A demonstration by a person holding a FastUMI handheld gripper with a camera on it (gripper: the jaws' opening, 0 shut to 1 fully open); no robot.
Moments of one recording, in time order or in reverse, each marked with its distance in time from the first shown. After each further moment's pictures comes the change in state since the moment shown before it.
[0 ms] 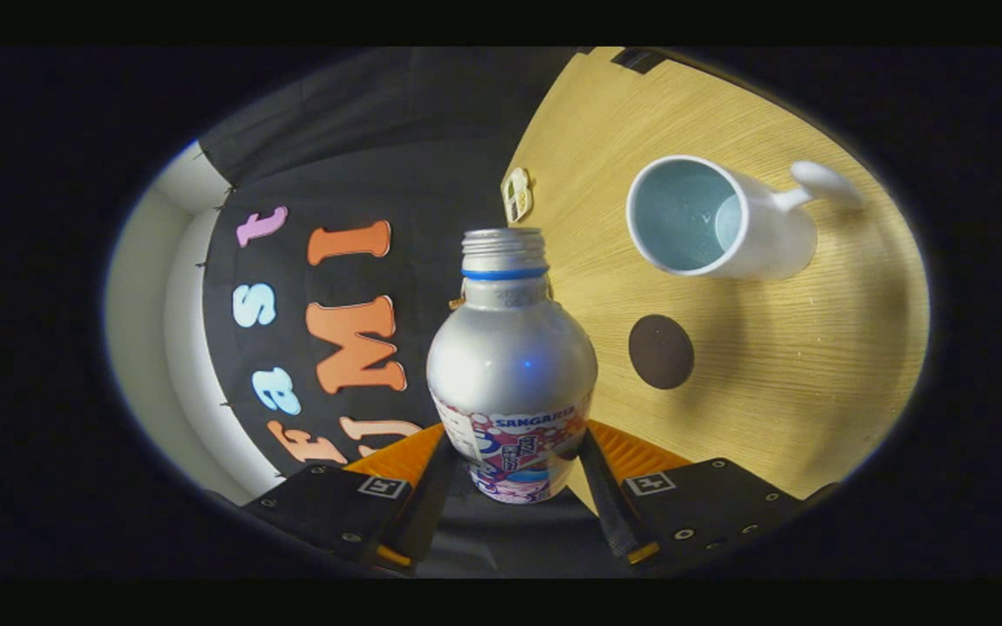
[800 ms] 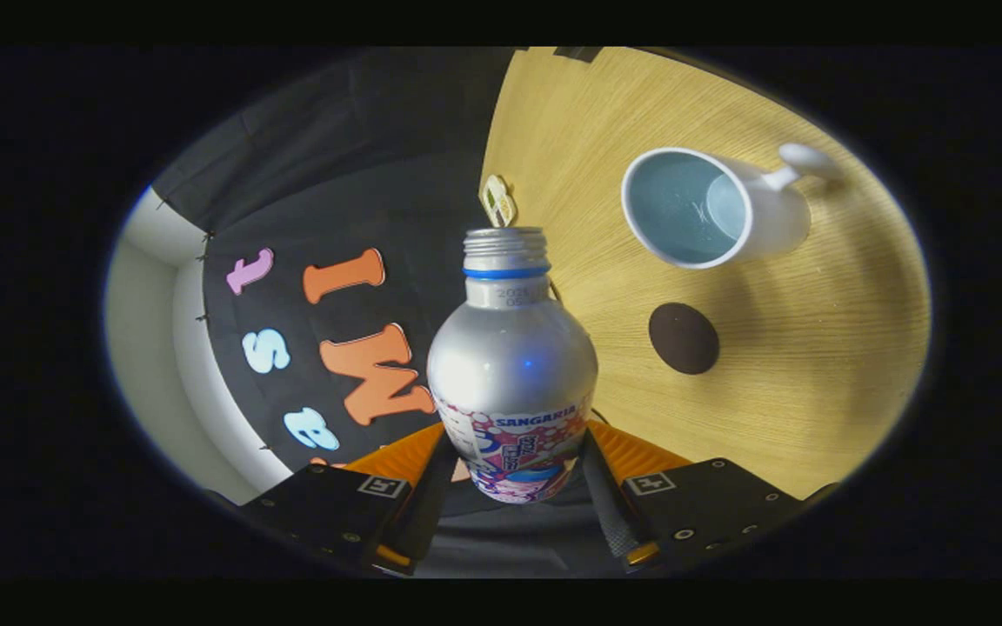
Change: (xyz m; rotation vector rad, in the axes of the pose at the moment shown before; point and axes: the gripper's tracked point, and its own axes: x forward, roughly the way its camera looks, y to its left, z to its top) arm 0.001 0.029 0.014 0.215 -0.006 0.034
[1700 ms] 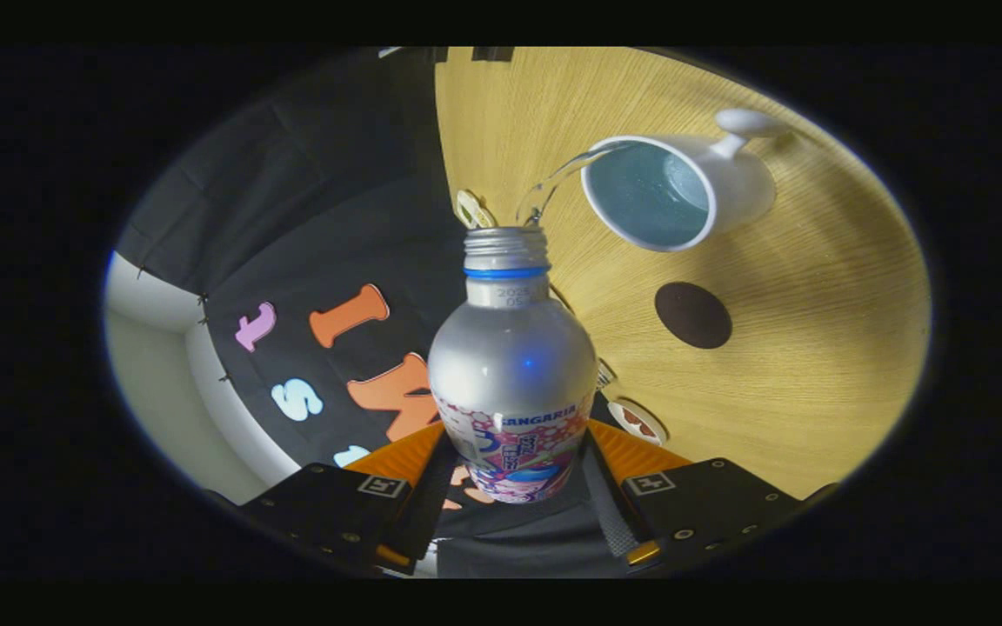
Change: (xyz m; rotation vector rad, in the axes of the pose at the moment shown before) arm -0.012 0.018 0.015 0.228 -0.025 0.034
